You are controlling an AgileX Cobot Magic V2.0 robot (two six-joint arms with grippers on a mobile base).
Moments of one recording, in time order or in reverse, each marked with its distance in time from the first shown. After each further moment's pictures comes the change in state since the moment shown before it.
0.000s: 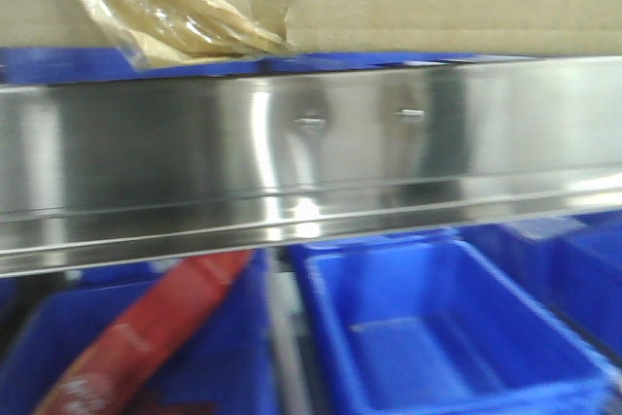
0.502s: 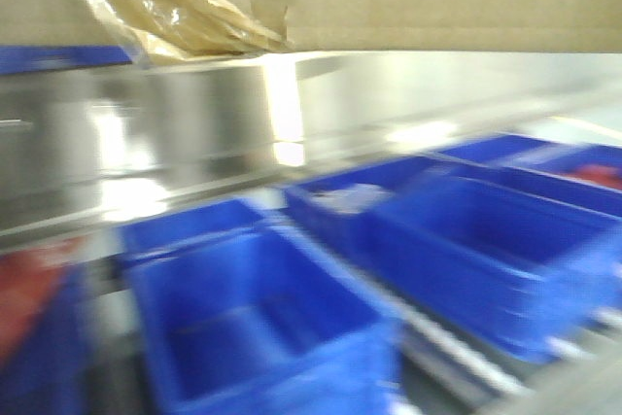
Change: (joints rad) left arm 0.000 0.000 0.000 0.003 -0.006 0.000; right arm 0.000 0.000 0.000 0.001 -0.010 0.000
